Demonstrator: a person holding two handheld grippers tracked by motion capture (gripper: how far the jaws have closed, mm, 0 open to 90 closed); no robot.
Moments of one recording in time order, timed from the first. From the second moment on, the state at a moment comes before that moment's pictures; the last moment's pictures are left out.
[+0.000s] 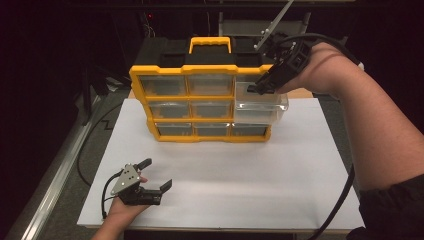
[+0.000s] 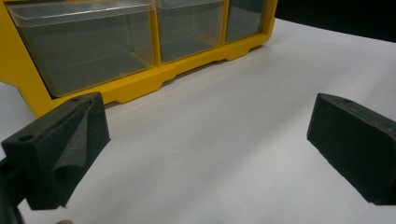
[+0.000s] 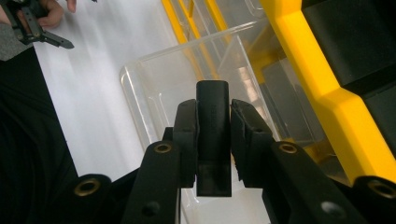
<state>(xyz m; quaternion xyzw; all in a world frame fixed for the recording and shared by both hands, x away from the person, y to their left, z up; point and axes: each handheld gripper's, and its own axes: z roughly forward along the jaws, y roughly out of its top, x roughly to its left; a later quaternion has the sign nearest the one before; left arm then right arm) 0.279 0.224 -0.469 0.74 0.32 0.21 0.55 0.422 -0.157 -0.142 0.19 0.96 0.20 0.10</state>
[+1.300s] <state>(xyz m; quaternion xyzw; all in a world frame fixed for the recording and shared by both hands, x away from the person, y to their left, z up) 0.280 0.223 -0.469 0.74 0.32 0.21 0.55 0.418 -0.173 -0.139 0.21 0.95 0.22 0.12</state>
